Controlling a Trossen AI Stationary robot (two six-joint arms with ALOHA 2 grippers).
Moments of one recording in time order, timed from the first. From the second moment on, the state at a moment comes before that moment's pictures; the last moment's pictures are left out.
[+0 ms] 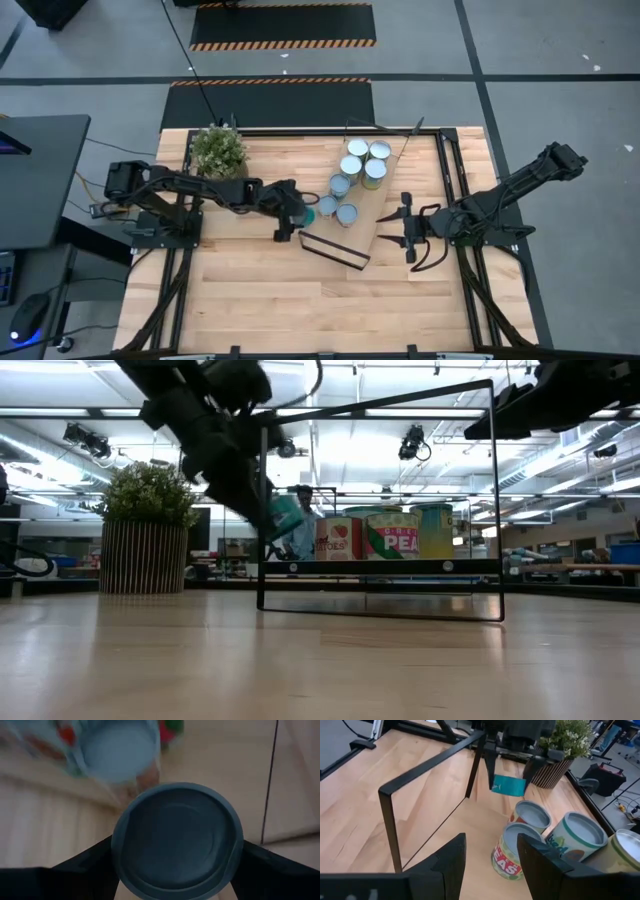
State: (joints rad) left arm 0.05 1.52 0.84 -0.15 0.00 0.15; right arm 0.44 0.88 0.44 0.03 0.49 -0.07
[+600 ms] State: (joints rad) left arm 0.07 1.61 0.81 0.06 0.10 0.24; right arm 0.44 0.90 0.44 0.03 0.48 -0.08
